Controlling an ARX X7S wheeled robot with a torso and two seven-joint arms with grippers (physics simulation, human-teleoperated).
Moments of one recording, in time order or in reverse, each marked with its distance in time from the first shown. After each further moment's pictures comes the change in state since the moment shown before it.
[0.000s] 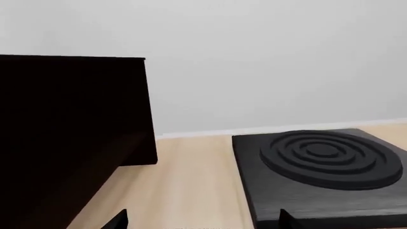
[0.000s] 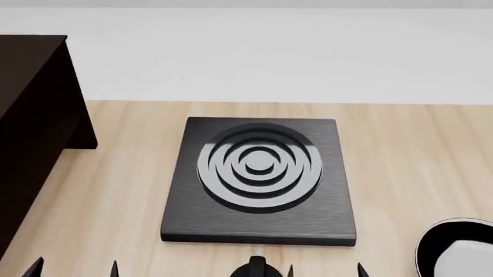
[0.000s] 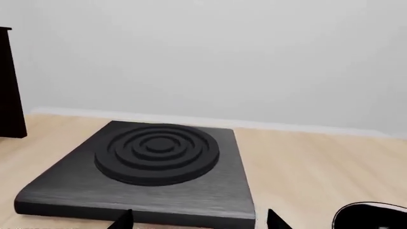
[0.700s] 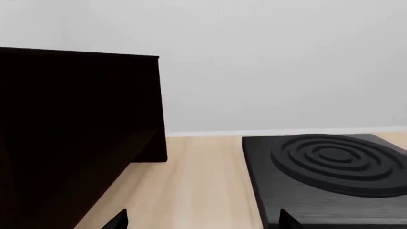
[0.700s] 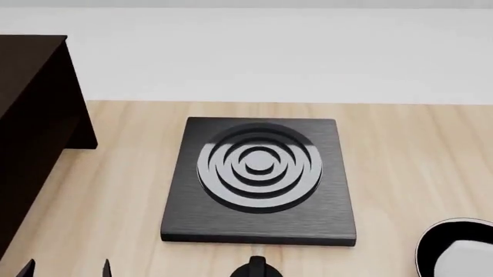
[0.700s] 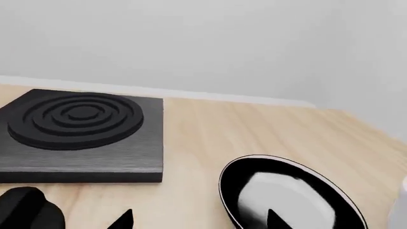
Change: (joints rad) left arm -0.002 -0.006 0.005 -0.013 -0.025 0.018 -0.047; right arm -0.272 0.141 0.202 -0.405 0.100 0.291 0.124
